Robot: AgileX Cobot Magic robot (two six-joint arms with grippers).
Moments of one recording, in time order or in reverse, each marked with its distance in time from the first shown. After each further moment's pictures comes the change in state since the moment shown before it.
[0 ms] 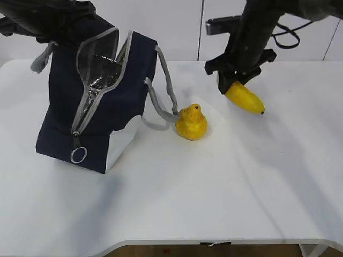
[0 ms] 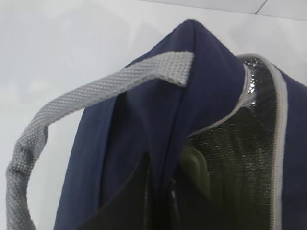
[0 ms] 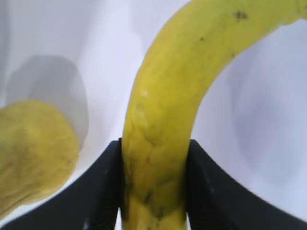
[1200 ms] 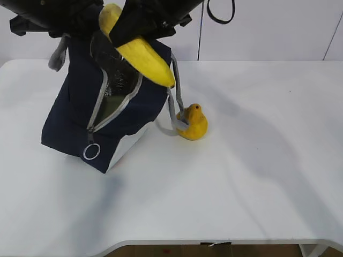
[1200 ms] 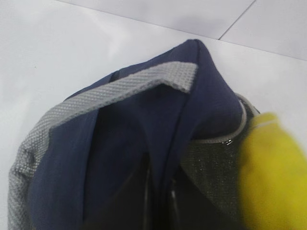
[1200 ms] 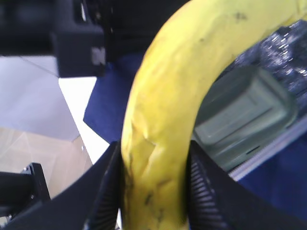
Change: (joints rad) left arm 0.000 0.000 0.000 -0.138 -0.093 0.000; right arm 0.147 -0.135 -0.074 0.753 0.048 -0.389
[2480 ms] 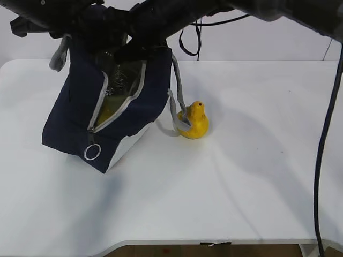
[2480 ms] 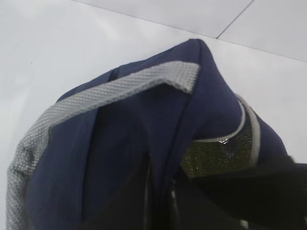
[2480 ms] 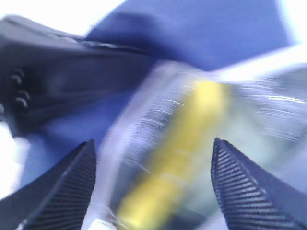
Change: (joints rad) left arm 0.000 0.000 0.000 -0.022 0.004 0.000; right arm 0.026 0.175 -0.040 0.135 -0.216 0.021
